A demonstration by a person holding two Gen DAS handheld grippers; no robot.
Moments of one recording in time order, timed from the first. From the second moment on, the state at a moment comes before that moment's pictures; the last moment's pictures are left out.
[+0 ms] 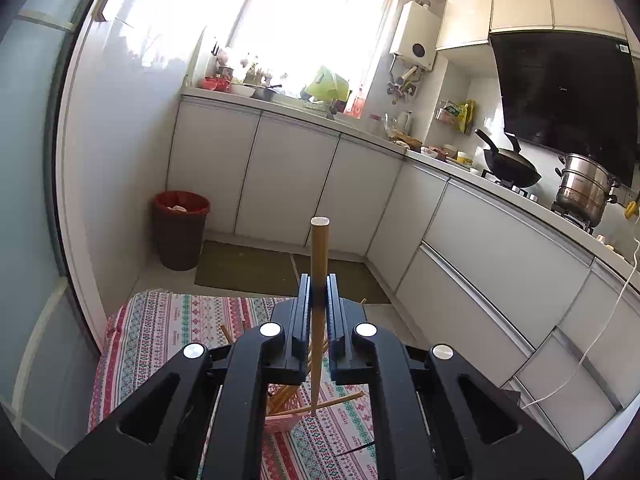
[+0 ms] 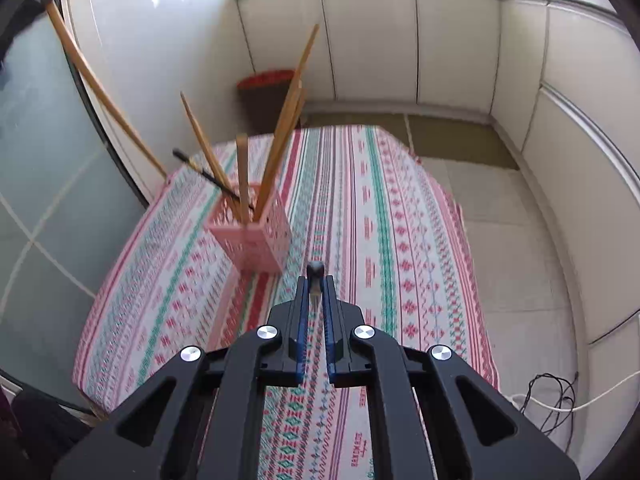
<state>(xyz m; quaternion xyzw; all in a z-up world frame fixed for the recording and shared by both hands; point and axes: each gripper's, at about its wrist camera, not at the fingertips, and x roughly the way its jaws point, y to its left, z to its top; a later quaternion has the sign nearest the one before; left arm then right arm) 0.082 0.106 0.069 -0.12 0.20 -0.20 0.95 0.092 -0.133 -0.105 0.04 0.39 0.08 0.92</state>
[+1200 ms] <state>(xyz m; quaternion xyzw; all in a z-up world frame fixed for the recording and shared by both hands) 0.133 0.124 0.012 -0.13 0.22 -0.08 0.96 0.148 -0.083 0.018 0.07 0.21 0.12 0.97</state>
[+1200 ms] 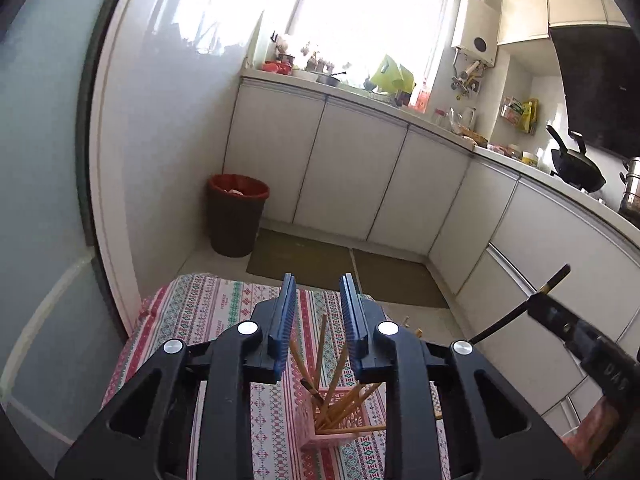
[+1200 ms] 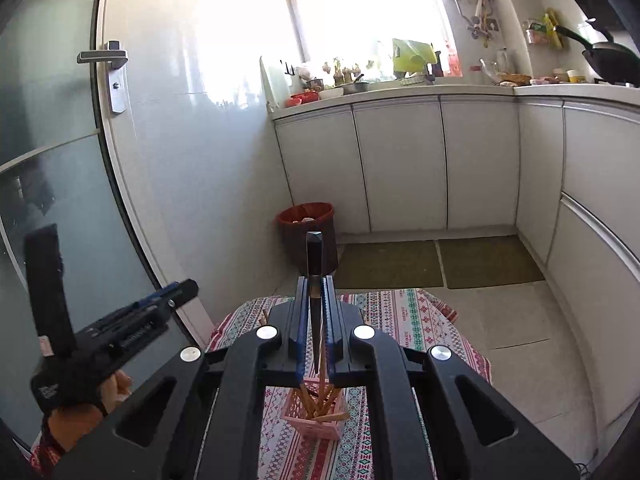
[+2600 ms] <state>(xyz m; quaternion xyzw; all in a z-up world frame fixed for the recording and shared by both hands) 0.070 0.070 0.018 -0.02 0.19 0.03 0.98 0.083 -0.107 -0.001 0.05 0.19 -0.14 0.97</state>
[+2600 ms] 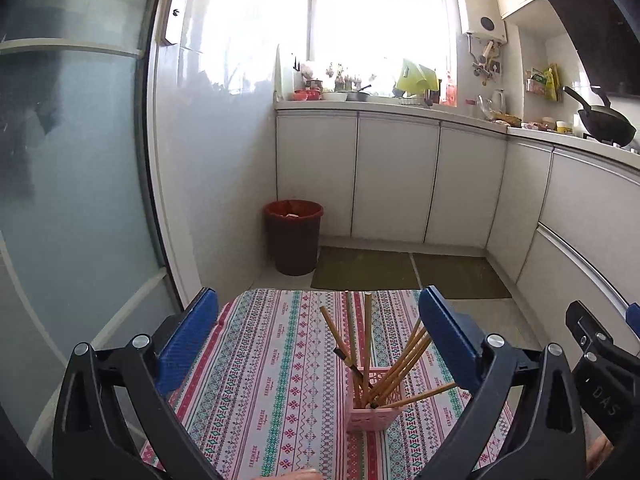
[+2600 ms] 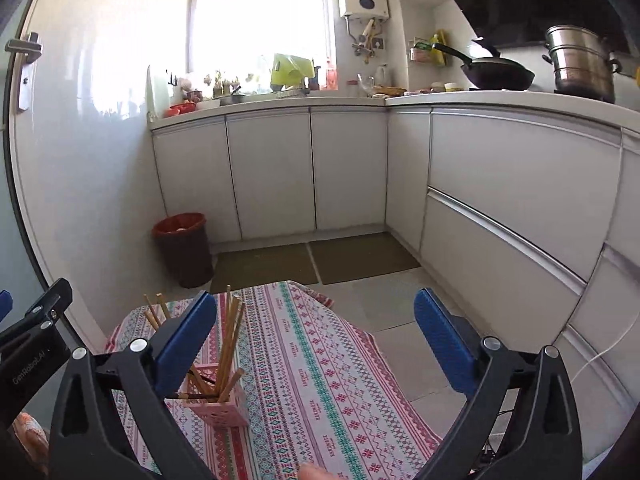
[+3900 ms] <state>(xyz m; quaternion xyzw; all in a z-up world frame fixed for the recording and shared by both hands) 0.076 0.046 0.005 -0.01 0.22 0.02 0.97 0.092 -0.119 -0.012 0.06 0.22 -0.16 0.96</state>
